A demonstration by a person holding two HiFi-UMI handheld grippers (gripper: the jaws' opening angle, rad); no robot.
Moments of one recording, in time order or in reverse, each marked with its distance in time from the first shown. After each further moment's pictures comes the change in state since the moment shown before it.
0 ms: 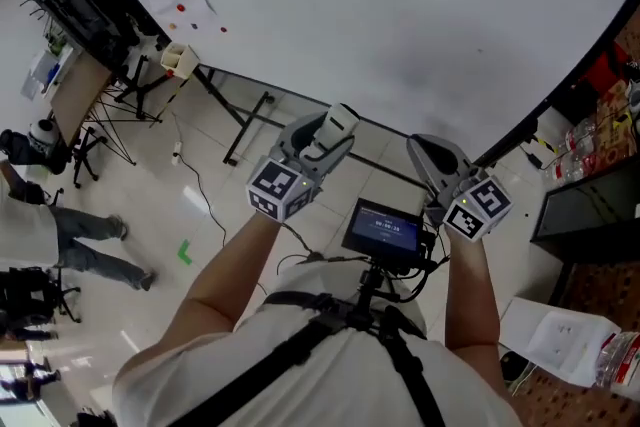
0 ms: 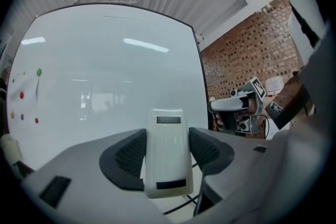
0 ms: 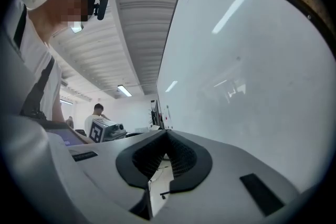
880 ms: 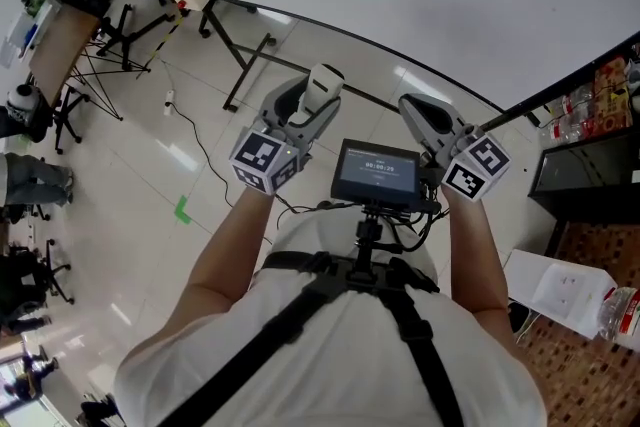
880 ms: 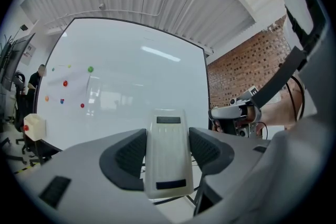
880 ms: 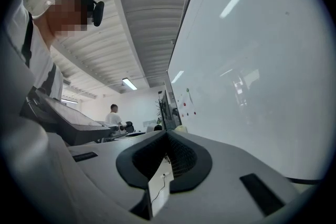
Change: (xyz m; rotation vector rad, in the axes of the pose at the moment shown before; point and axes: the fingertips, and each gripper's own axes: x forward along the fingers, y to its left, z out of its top) left arm -0.171 0.067 -0.071 -0.124 -0.088 0.057; right arm 0.096 0.140 -0.087 0.043 0.090 0.061
